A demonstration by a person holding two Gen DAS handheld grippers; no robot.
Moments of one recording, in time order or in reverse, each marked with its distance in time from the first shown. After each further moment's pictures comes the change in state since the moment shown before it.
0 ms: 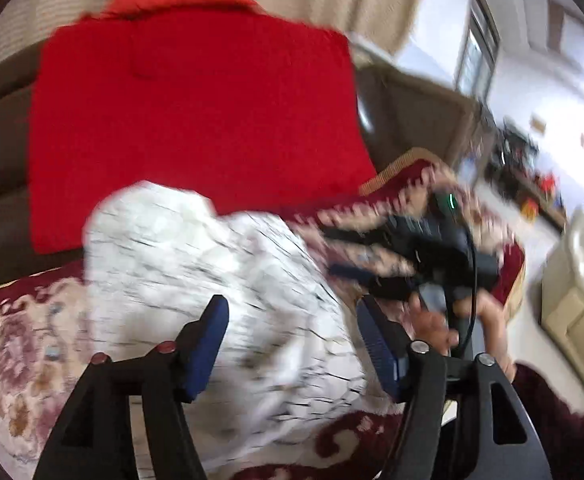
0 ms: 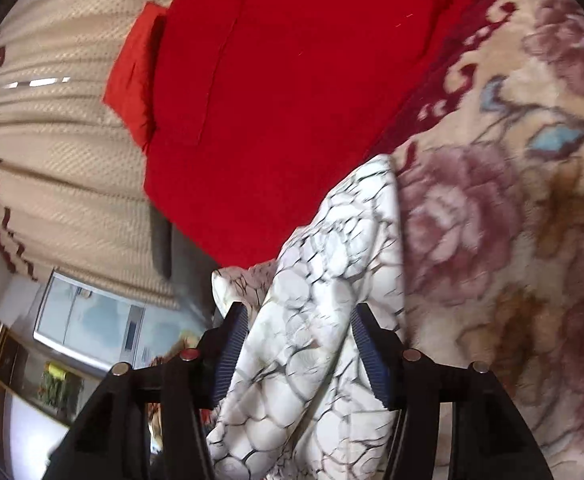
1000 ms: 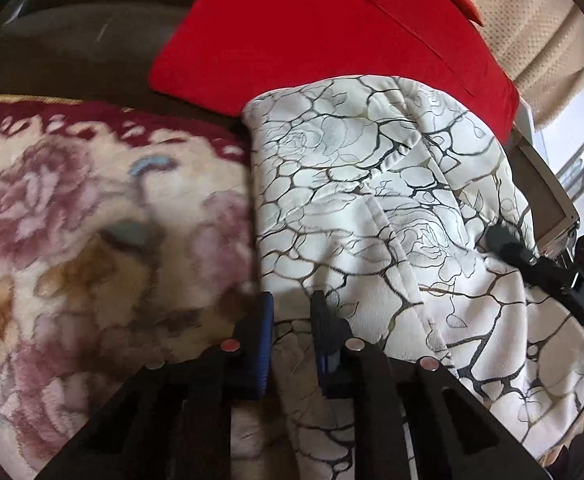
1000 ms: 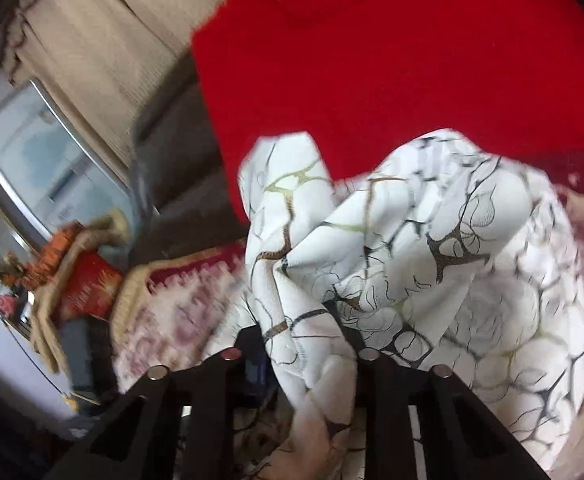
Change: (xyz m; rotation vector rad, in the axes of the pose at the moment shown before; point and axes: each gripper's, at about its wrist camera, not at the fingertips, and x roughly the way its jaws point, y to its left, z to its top) left arm 0.049 0.176 -0.070 -0.485 0.115 0.089; right arm 0.128 0.126 -0.087 -0.581 0.066 -0.231
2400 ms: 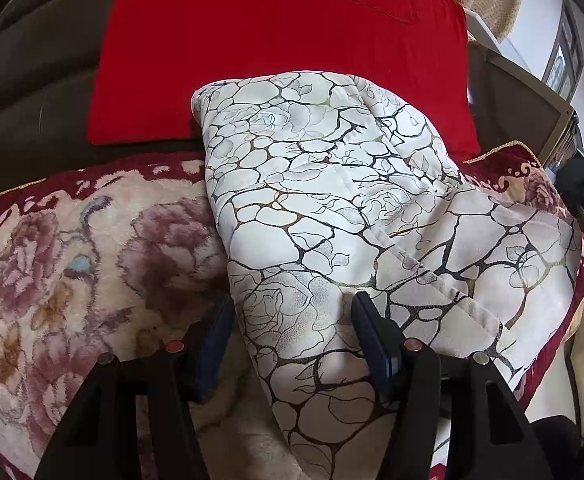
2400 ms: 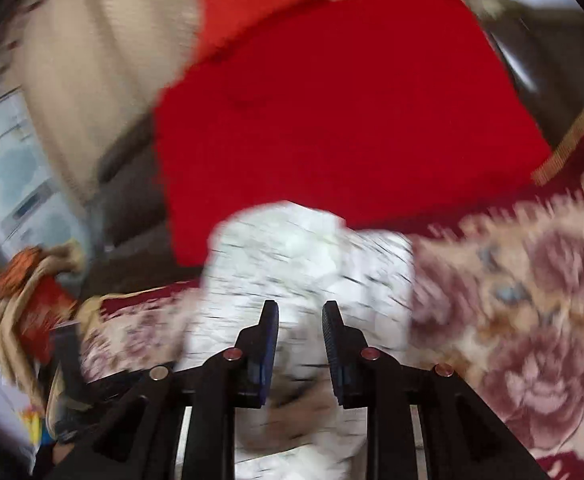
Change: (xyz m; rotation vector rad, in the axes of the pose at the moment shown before) left arm -0.002 -0.057 -0.017 0.311 0.020 0.126; right arm -0.127 -0.002 -0.021 -0.143 -0.147 -0.212
